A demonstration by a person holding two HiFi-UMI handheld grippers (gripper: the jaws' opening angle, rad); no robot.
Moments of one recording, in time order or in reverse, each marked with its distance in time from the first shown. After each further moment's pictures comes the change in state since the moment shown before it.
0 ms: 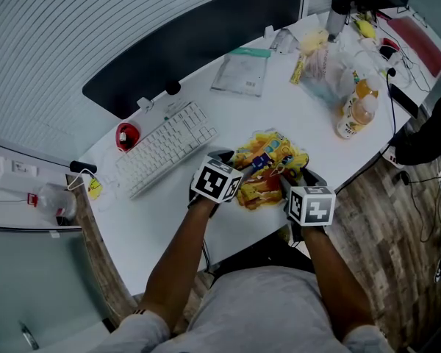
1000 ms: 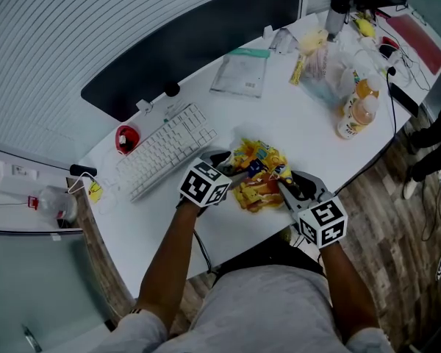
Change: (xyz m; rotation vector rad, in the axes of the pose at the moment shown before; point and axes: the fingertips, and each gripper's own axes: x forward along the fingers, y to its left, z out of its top) left arm -0.014 0.001 -0.002 0.114 -0.048 -0.129; right arm -0.035 0.048 0.024 -0.306 -0.247 0.309
